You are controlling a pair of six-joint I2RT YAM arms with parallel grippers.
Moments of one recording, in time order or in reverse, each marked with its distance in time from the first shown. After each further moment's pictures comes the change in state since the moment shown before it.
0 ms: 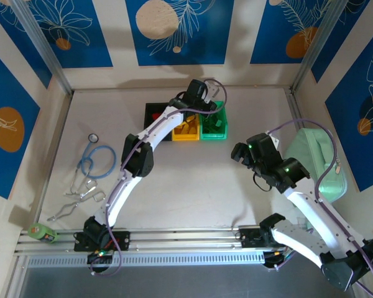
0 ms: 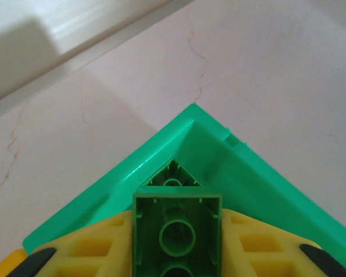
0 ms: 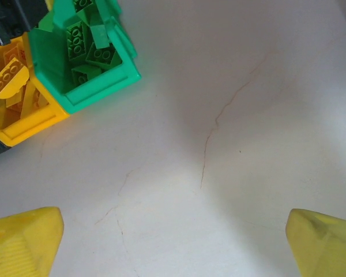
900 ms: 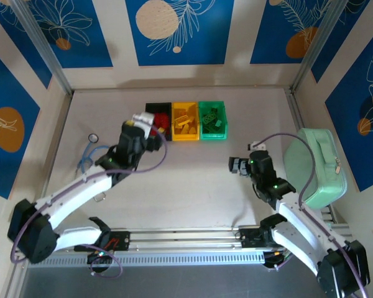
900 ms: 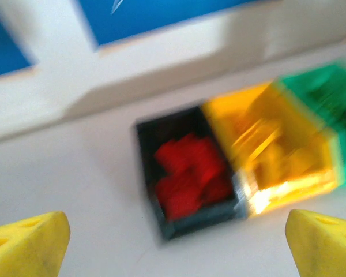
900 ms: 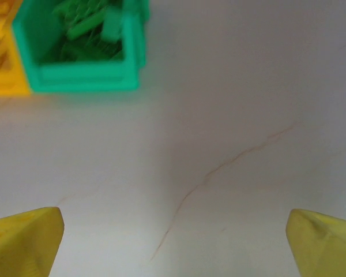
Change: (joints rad) left arm -0.021 -1.526 -1.837 0.512 -0.649 -0.059; right arm -0.146 -0.103 -0.503 0.682 -0.076 -0.563
